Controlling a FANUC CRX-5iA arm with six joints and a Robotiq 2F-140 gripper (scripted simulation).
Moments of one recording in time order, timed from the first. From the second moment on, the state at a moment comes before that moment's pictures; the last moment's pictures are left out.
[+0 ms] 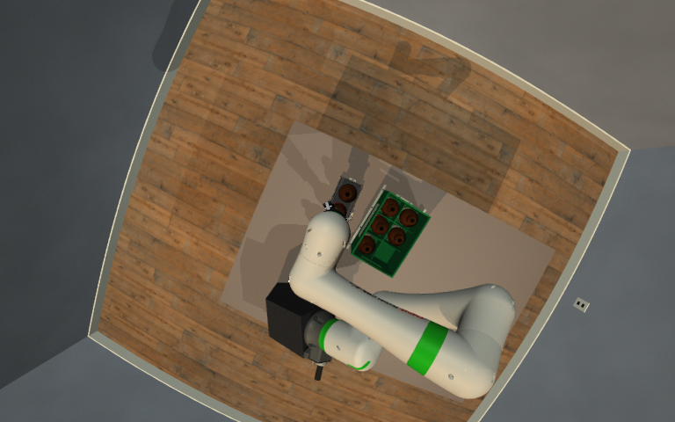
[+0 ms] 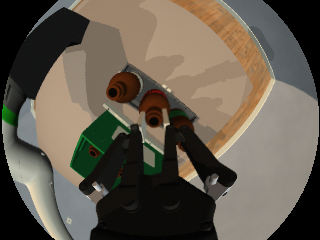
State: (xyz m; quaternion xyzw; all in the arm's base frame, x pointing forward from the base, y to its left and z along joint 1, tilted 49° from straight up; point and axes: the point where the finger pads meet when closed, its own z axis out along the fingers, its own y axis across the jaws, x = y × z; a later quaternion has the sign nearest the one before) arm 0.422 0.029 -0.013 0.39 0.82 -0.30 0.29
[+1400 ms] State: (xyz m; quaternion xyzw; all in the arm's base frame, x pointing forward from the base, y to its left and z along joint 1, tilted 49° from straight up) arm 0.419 0.039 -0.002 0.39 0.82 -0.30 0.29
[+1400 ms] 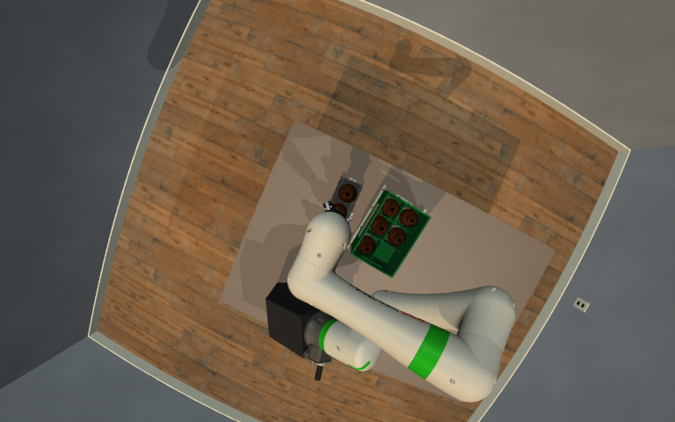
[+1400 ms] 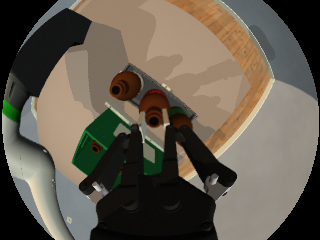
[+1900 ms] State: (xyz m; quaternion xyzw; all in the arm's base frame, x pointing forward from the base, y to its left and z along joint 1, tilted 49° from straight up) arm 0.416 0.049 0.010 0.39 0.82 -0.30 0.29
